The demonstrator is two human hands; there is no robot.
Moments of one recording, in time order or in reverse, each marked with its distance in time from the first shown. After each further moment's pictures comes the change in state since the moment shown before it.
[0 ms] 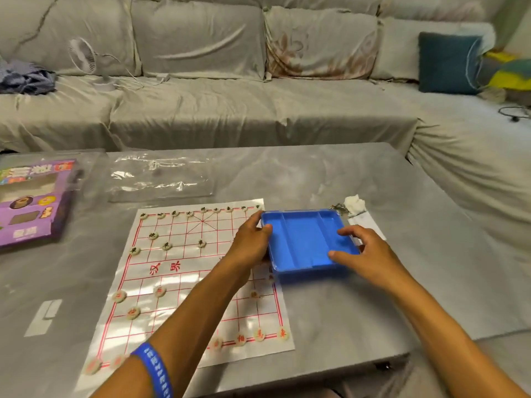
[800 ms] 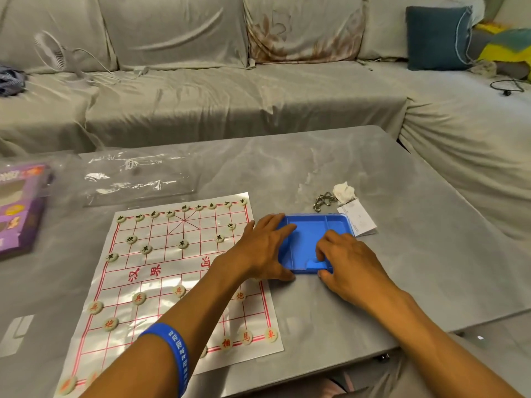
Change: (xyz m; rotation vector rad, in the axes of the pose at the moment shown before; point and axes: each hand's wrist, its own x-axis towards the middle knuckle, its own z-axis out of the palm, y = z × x) left_hand 0.039 -0.022 0.034 1.396 -0.397 0.473; right_hand -0.007 0.017 0.020 -0.620 -0.018 -0.364
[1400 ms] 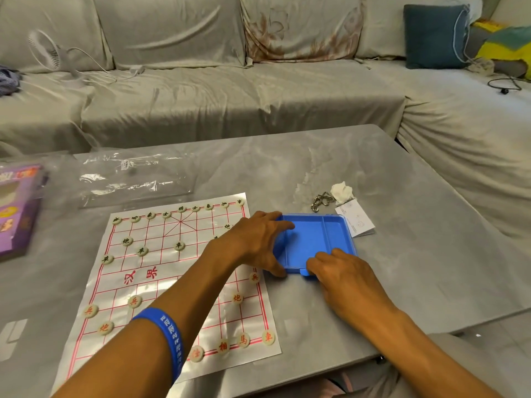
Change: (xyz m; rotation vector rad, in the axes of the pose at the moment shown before) left_hand 0.004 -0.001 -0.030 0.046 -0.047 0.029; right_hand -0.021 -0.014 0.005 -0.182 0.120 -0.143
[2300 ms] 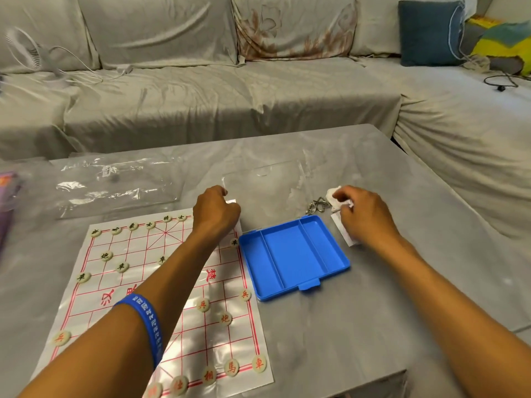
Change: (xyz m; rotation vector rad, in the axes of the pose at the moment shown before) left_hand 0.039 -0.052 -0.010 -0.716 0.595 -0.667; right_hand 0.092 0.106 0.008 0.462 0.143 0.499
